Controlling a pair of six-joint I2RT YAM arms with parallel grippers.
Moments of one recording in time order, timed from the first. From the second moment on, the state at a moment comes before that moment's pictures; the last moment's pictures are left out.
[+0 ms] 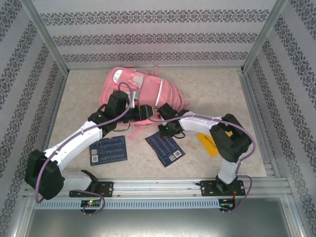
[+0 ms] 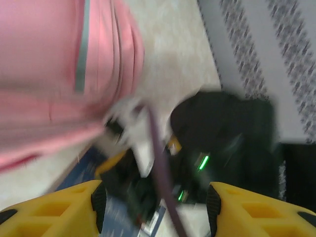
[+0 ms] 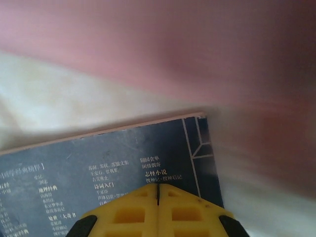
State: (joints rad) left arm -0.55 1.27 0.94 -0.26 0.37 -0.72; right arm 0.67 1.78 1.05 -0.52 -0.11 0.45
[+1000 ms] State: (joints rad) left arm -0.79 1.63 0.69 0.03 0.36 -0.82; right arm 0.47 1.36 0.53 -0.31 -0.37 0.64
